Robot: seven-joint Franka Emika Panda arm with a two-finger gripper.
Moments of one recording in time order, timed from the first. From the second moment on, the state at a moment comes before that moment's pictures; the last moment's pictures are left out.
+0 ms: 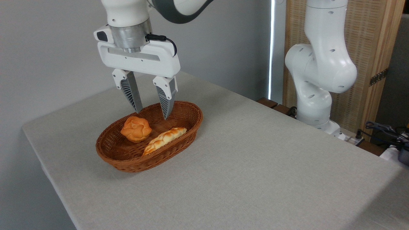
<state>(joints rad) -0.23 -0.02 -0.01 -1.78 -0.11 1.75 0.09</state>
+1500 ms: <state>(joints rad) -0.29 0.18 -0.18 -1.78 -0.11 1.97 -0.40</state>
